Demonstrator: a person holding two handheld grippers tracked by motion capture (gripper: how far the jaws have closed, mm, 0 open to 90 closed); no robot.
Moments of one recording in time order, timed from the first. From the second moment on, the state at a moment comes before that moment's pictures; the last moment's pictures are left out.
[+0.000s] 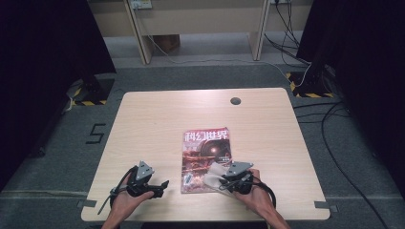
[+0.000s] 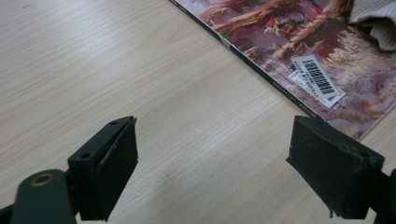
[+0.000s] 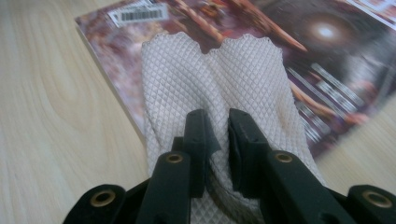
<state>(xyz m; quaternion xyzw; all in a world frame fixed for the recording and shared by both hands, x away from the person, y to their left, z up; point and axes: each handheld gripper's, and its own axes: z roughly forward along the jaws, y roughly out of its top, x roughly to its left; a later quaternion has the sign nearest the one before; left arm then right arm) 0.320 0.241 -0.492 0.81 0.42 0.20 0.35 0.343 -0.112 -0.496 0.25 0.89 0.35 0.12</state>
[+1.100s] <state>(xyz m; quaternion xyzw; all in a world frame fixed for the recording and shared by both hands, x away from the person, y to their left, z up) 0.321 0.239 -0.493 0.82 0.42 0.20 0.35 0.413 -0.121 -0.494 0.31 0.88 0.33 0.15</state>
